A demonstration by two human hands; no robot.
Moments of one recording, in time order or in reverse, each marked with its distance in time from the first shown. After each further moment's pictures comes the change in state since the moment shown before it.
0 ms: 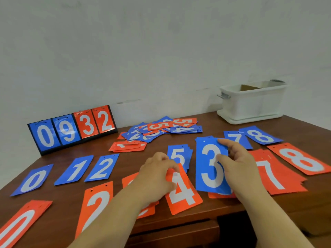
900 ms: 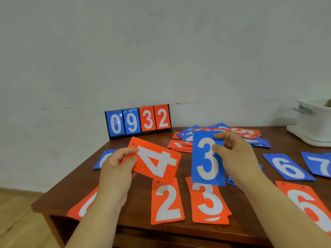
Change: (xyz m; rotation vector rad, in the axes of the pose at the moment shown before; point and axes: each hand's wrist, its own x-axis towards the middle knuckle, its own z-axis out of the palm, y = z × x) left_hand -0.126 -0.148 -0.084 -1.073 0.983 -0.492; right_hand -0.005 -0.061 0.171 0.006 -0.298 -0.168
